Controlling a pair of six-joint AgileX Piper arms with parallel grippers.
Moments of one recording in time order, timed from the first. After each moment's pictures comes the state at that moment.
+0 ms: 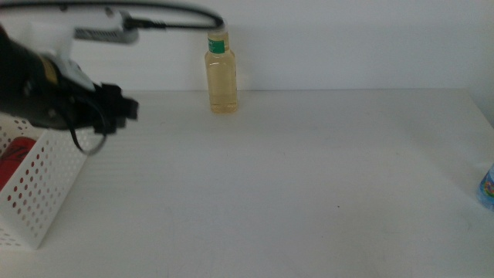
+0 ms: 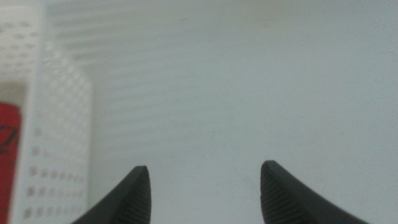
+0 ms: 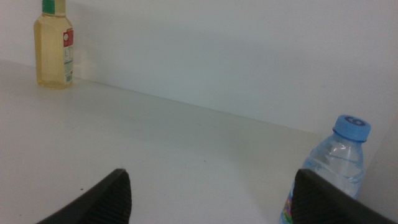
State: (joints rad) left arm -0.32 1.29 -1.12 0.18 0.78 -0.24; right arm 0.11 -0.01 0.03 0.05 0.10 -0.22
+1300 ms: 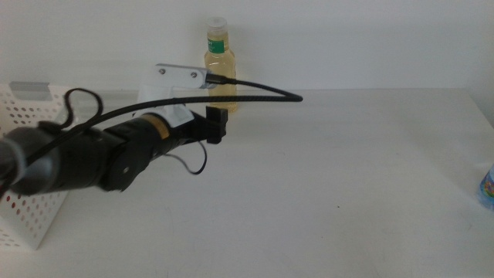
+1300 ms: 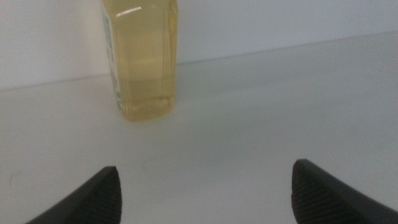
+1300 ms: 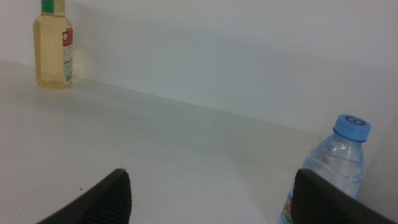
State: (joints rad) left arm -0.40 1.72 -0.88 0.07 -0.38 -0.22; right arm 0.11 -0.01 0.03 0.05 0.10 -0.22
